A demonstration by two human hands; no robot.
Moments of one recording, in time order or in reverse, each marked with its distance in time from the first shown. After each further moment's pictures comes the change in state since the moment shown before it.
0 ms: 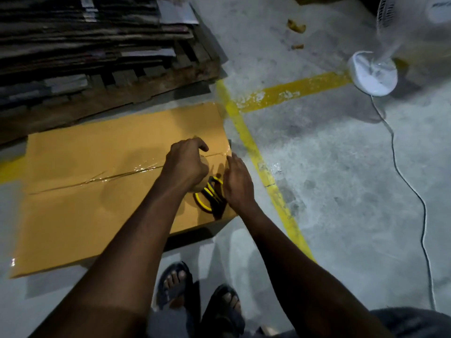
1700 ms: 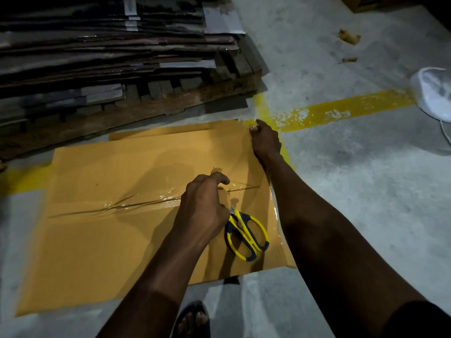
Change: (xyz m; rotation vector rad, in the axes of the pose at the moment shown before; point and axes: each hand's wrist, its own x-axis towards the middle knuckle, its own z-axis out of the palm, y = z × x) left_hand 0.034 -0.045 0.005 -0.067 0.033 -0.078; right_hand 0.242 -0.005 0.043 0.089 -0.100 0.293
